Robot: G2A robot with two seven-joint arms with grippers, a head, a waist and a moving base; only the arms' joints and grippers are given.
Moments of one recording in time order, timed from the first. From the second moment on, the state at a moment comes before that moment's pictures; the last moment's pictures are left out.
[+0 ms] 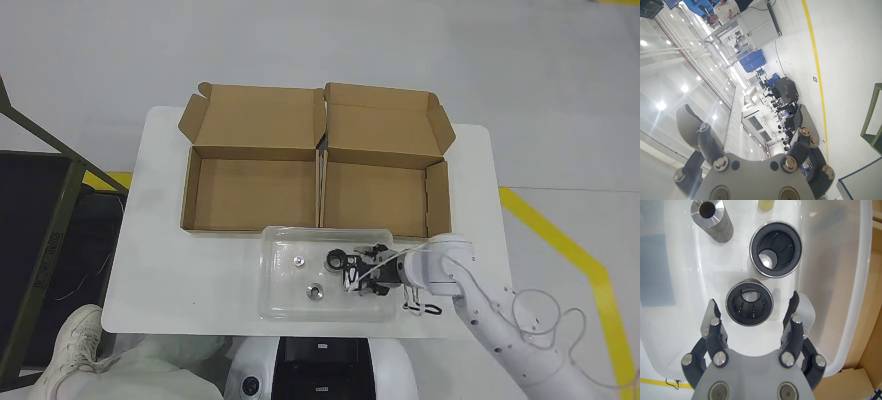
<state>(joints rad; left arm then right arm) 0.15 -0.27 -1.06 -1.30 2.57 -0.51 0.65 -1.18 -1.10 0.91 -1.73 -1.30 -0.92 0.81</state>
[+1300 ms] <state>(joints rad) 0.15 -0.27 -1.06 -1.30 2.57 -0.51 0.65 -1.21 -1.06 0.93 -1.88 -1.25 -0.91 0.90</state>
